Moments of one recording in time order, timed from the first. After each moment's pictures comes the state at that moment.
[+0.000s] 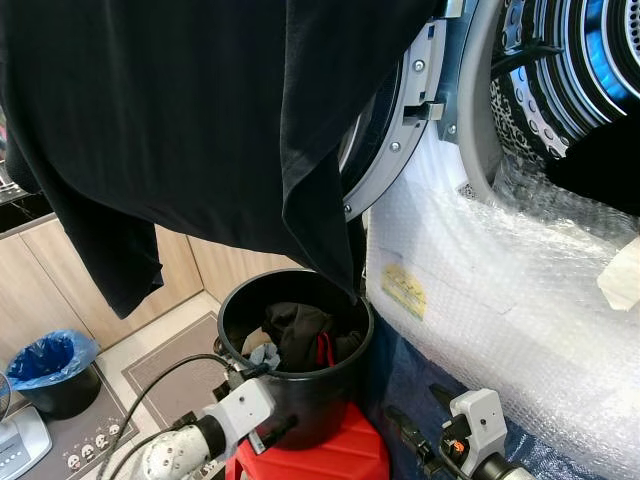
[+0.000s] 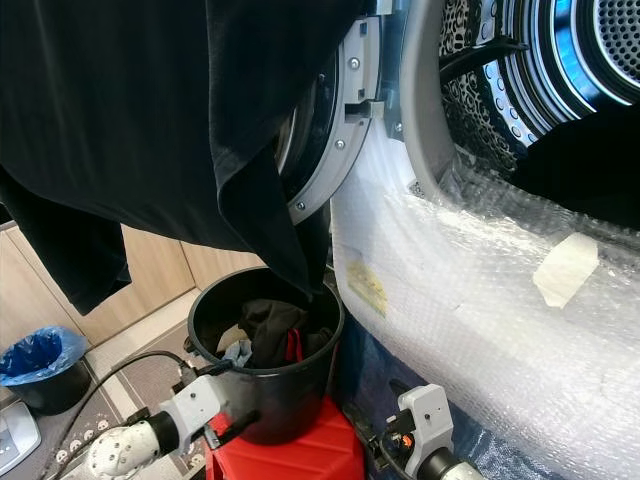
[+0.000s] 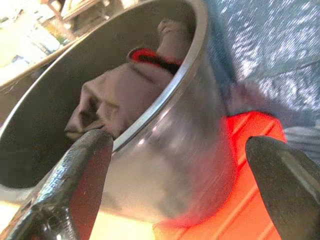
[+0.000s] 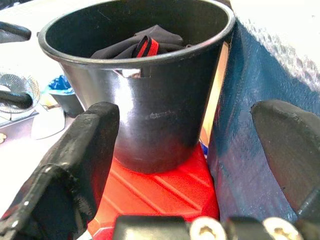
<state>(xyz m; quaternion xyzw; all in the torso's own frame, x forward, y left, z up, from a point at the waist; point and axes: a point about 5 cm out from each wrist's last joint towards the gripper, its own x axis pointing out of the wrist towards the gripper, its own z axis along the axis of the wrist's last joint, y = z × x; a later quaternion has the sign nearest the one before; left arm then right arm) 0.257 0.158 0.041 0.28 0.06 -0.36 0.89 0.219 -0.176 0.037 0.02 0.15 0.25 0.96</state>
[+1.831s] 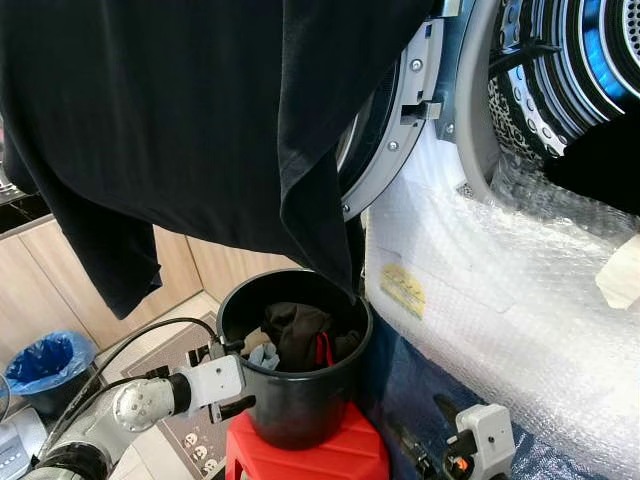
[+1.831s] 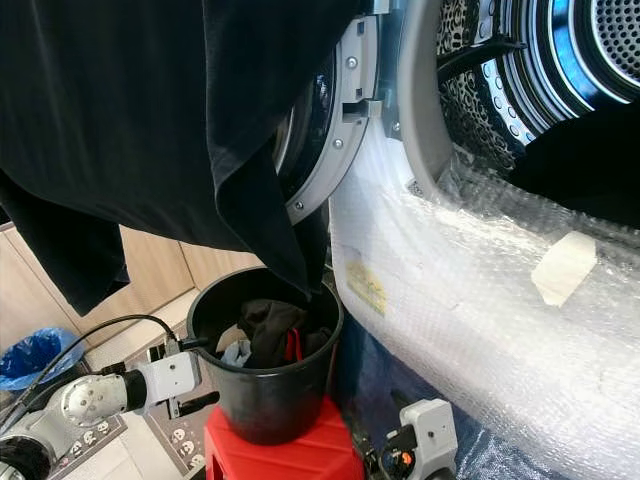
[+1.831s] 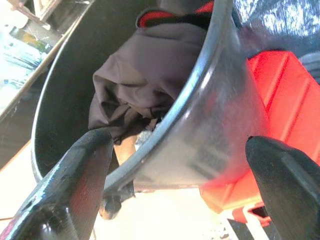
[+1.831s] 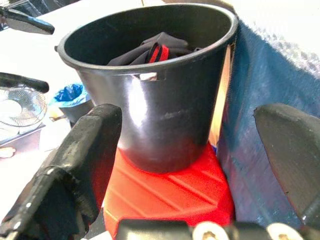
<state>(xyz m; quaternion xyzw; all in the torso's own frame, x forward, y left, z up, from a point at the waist) 0.299 0.202 0.058 0.41 0.07 -0.42 0.80 0.190 -0.164 0.049 0.04 0.15 0.23 0.96</state>
